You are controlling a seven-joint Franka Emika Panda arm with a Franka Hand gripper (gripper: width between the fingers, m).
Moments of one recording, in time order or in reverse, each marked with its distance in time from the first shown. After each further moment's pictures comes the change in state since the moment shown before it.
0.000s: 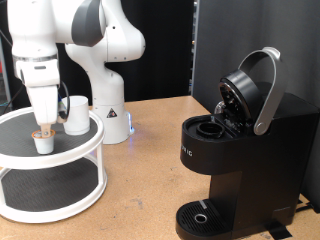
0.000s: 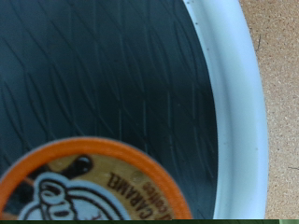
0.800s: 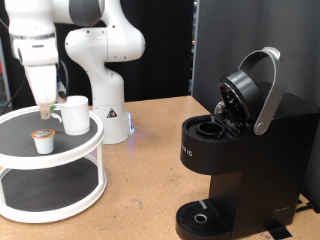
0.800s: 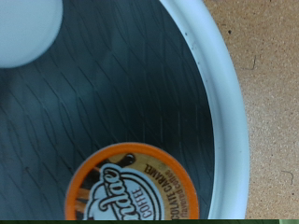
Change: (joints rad) arm 0.002 -0.085 0.017 0.053 0.004 -0.162 -0.003
